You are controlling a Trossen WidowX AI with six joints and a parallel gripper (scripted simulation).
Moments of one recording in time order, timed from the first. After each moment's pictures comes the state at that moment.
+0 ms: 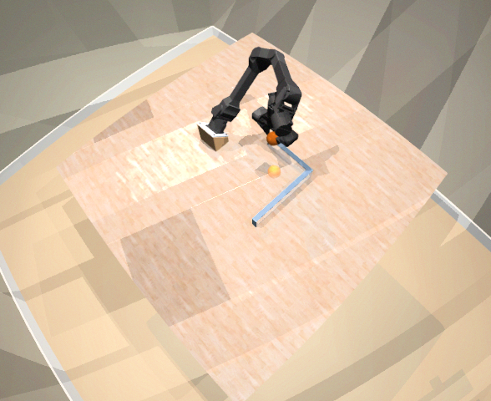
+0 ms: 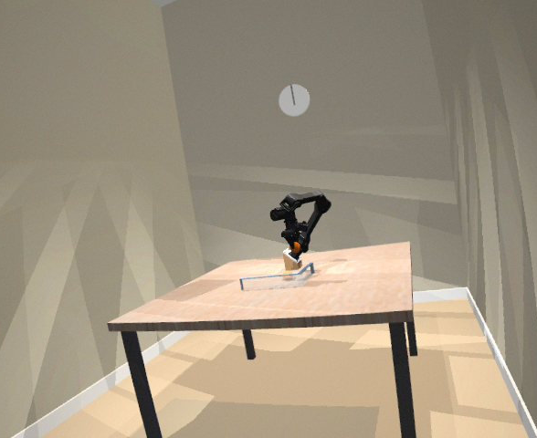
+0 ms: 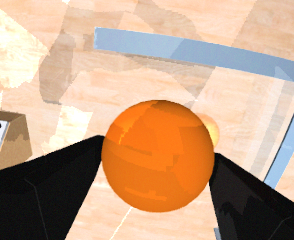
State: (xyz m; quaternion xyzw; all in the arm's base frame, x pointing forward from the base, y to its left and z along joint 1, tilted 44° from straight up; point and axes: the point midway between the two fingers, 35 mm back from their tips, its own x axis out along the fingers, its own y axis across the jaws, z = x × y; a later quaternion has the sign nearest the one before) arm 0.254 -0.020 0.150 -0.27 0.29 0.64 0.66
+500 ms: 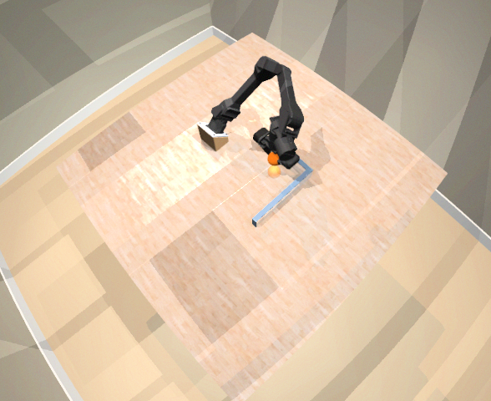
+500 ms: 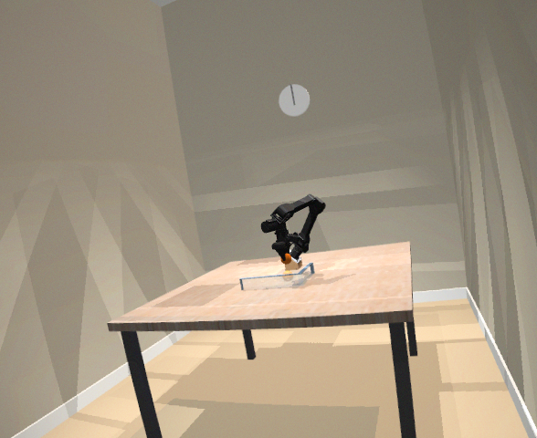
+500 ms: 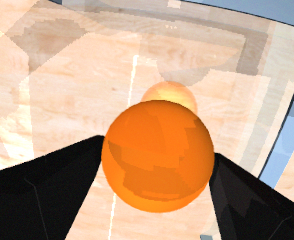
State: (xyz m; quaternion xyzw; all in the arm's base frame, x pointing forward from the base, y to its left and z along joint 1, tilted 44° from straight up) arm 0.302 -0.020 0.091 -0.27 0.29 0.65 0.65
